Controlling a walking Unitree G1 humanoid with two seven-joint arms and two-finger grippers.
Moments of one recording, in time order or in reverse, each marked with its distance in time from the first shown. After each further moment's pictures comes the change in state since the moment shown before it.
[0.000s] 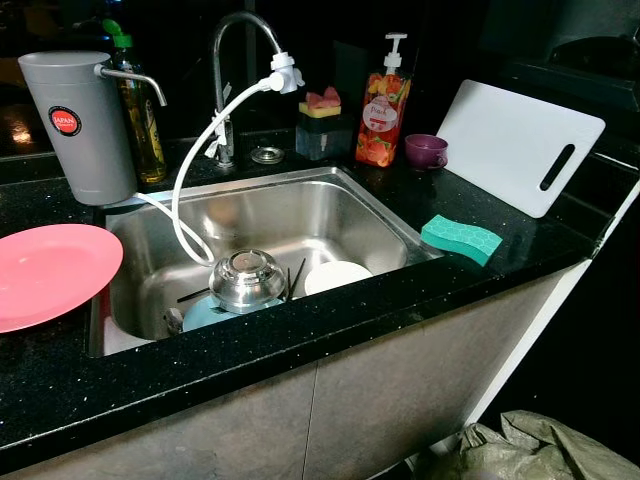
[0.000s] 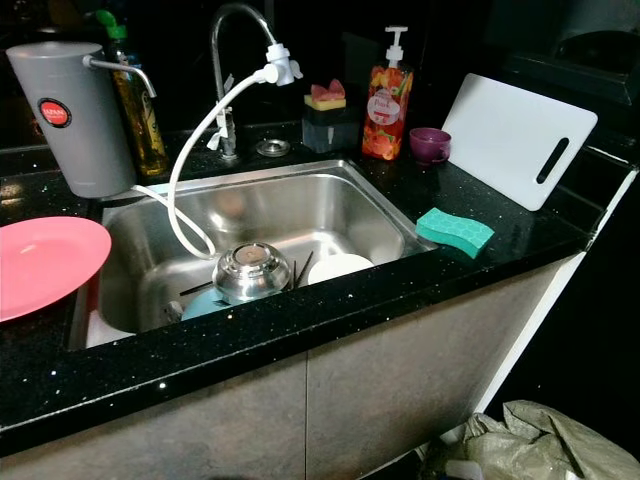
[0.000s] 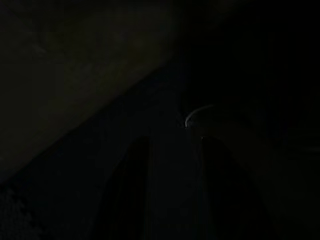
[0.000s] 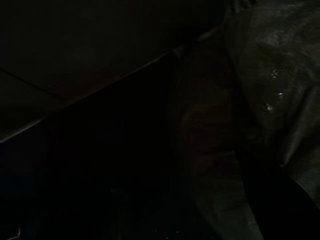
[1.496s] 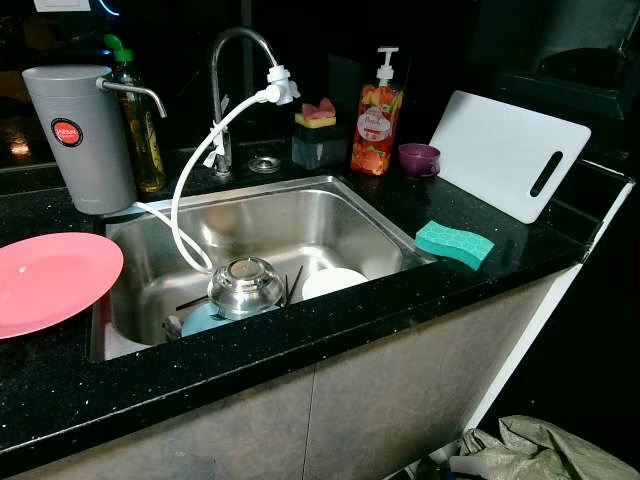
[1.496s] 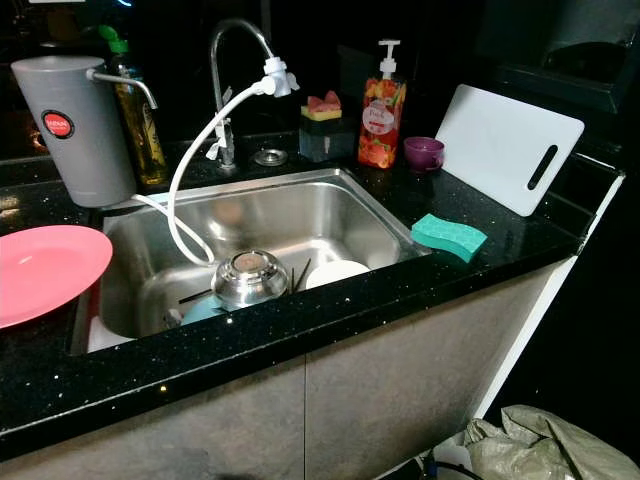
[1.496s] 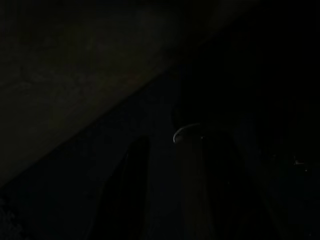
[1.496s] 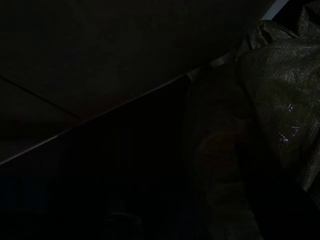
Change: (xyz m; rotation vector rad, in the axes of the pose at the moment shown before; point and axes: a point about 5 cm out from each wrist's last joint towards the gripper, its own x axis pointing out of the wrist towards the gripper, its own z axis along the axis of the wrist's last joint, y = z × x) left arm 0.005 -0.015 0.010 -0.024 0.003 -0.009; right arm 0.006 0.017 0.017 -0.022 -0.045 0.057
